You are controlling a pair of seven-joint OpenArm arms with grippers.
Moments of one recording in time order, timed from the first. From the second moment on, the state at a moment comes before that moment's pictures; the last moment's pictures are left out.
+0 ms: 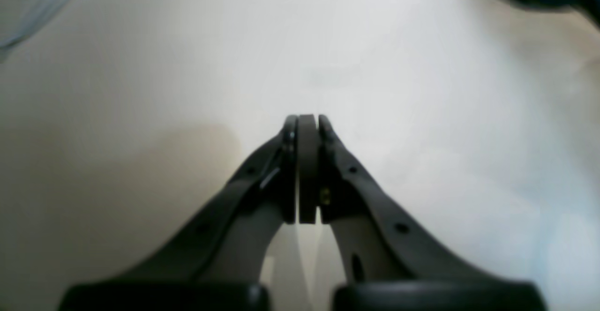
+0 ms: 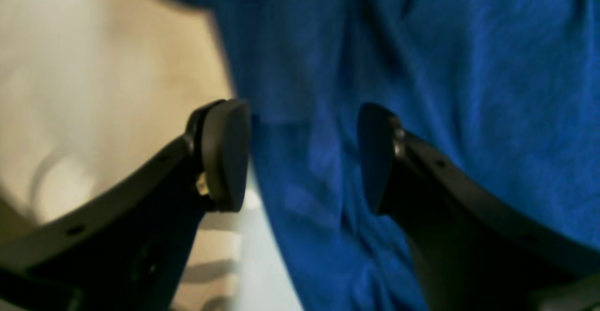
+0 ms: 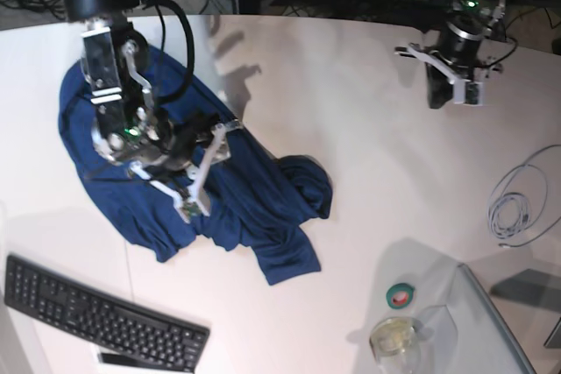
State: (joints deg) left arm 30.0 -18.6 -8.6 87.3 -13.9 -8.8 4.9; right arm 1.6 0.9 -10.1 84.5 8.0 16.5 -55.1
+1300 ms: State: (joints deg) left arm 30.1 -18.4 -10.9 87.6 -13.9 -8.9 5.0; right arm -9.6 6.5 -37.8 89.6 8.7 11.3 -50.8
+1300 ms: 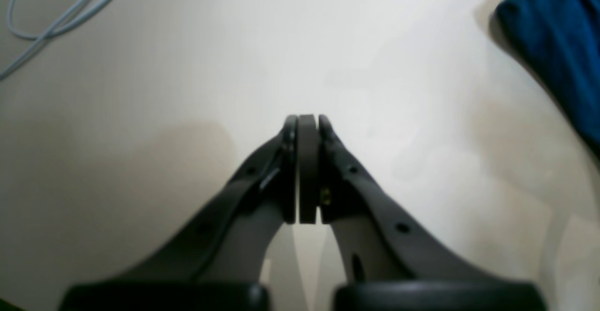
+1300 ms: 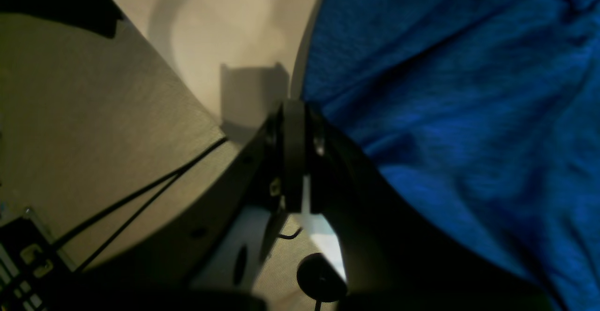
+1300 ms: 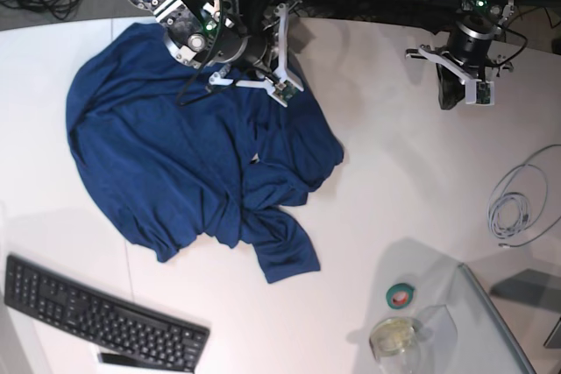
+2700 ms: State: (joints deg) left arm 6.1 -16.0 23.8 75.1 -13.6 -8.5 11.7; right arm -9.5 8.4 18.3 75.6 9.8 14.6 -42.1
